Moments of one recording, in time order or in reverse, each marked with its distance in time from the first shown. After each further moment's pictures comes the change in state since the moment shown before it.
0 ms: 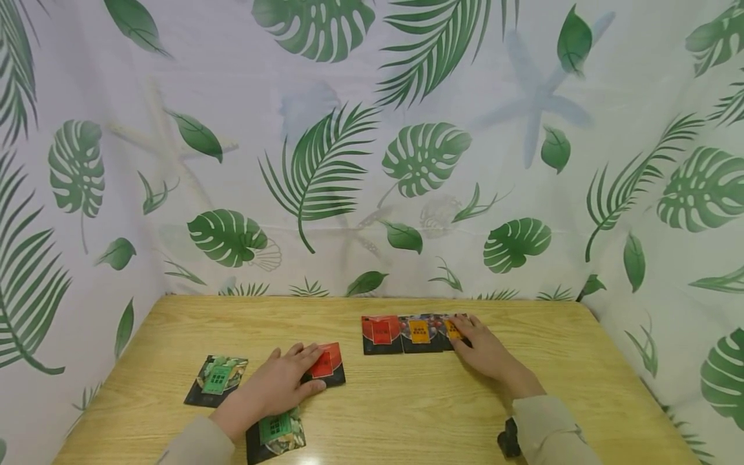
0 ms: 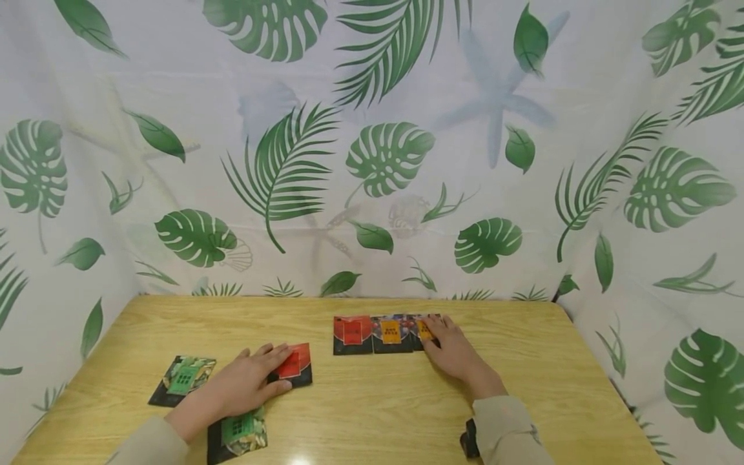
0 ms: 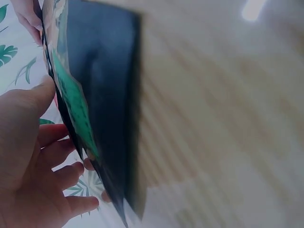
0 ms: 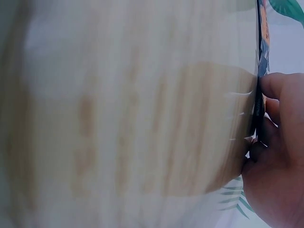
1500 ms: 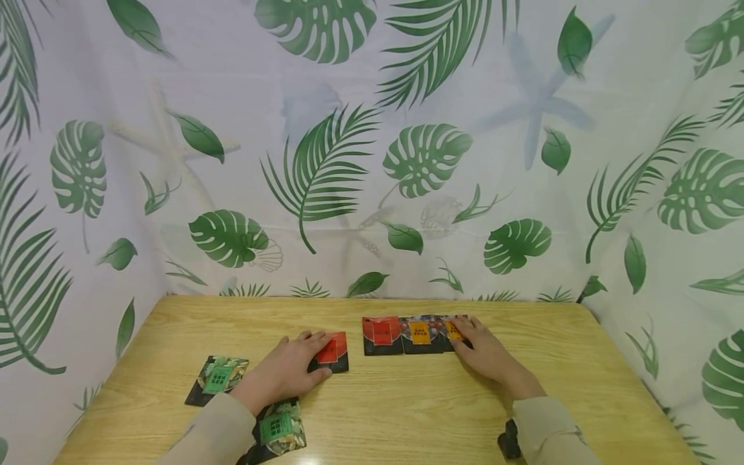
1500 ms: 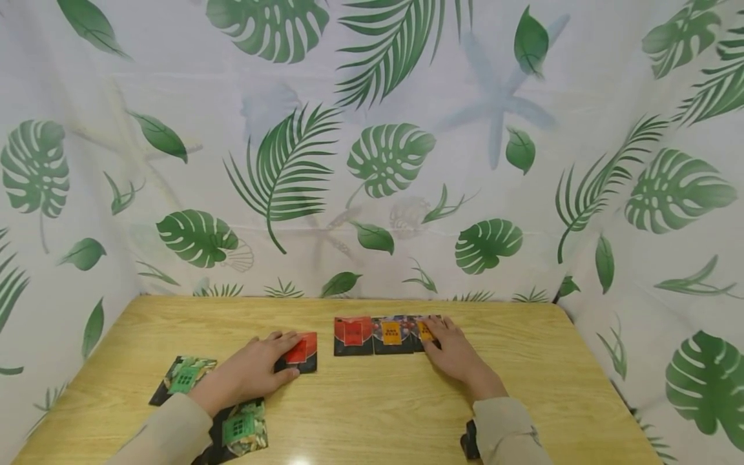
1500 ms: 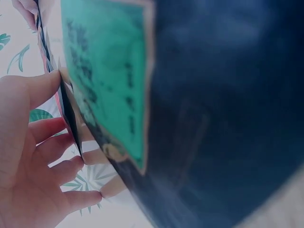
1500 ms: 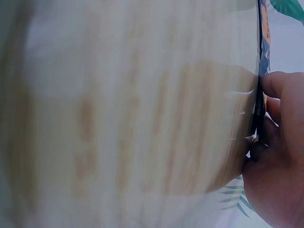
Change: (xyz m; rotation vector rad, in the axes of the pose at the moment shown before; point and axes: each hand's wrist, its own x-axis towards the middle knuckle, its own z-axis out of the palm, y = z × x) left_hand 0.033 0.001 -0.006 -0.002 -0.018 -0.060; right_hand 0.000 0.001 0.002 0.002 -0.007 0.012
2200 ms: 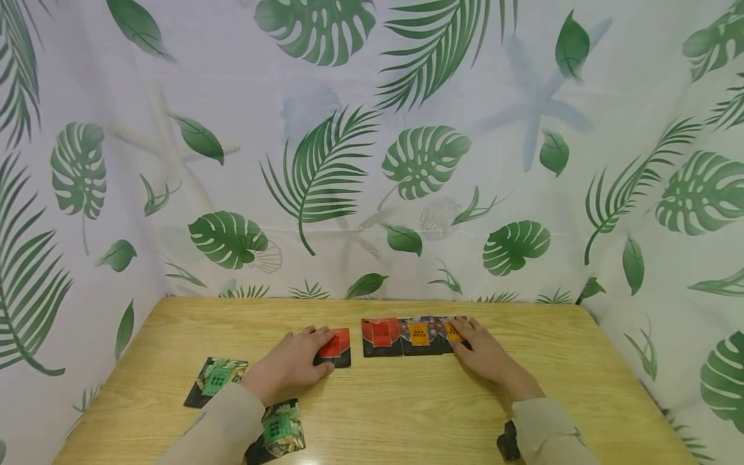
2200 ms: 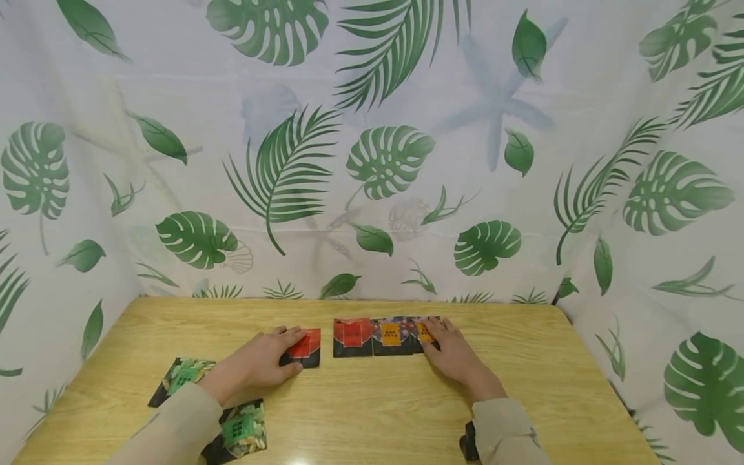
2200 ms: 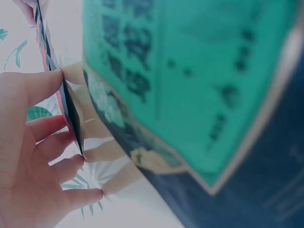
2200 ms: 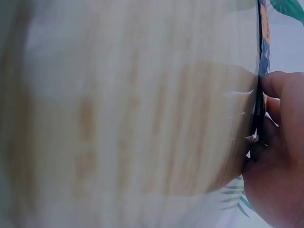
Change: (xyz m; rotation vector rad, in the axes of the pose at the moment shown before) left_hand 0.011 0.007 -0.007 0.000 -0.026 -0.027; right_hand 0.000 -0.002 -0.002 0.002 0.001 -0.002
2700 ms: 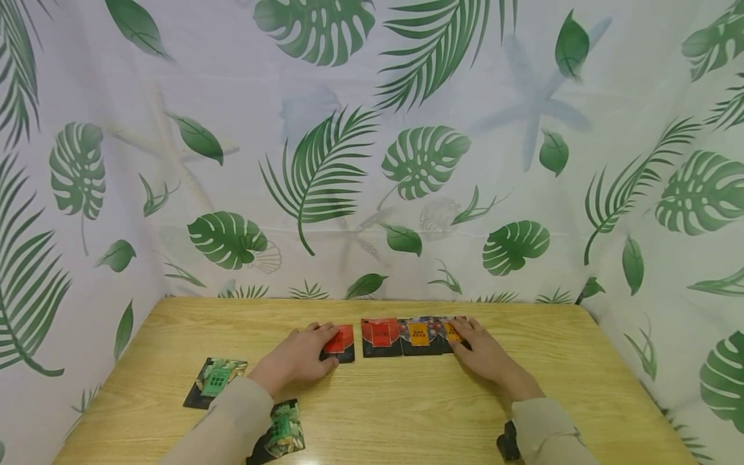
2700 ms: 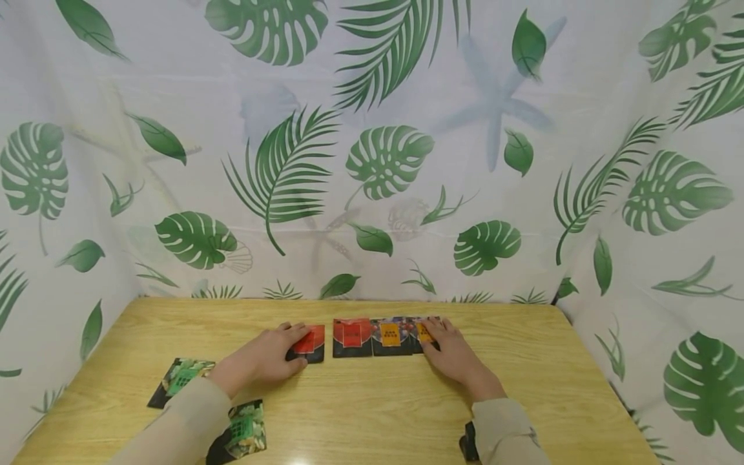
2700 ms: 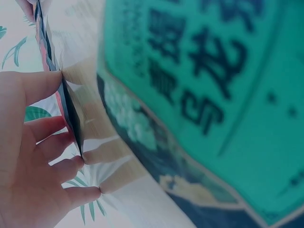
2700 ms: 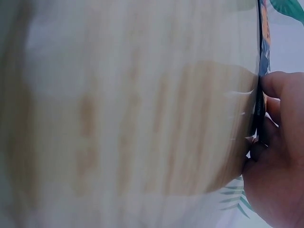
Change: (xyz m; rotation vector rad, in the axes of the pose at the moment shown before) left_hand 0.015 0.006 0.000 0.016 0.019 0.015; right_hand 0.001 0.006 0.003 -0.004 0.000 -0.003
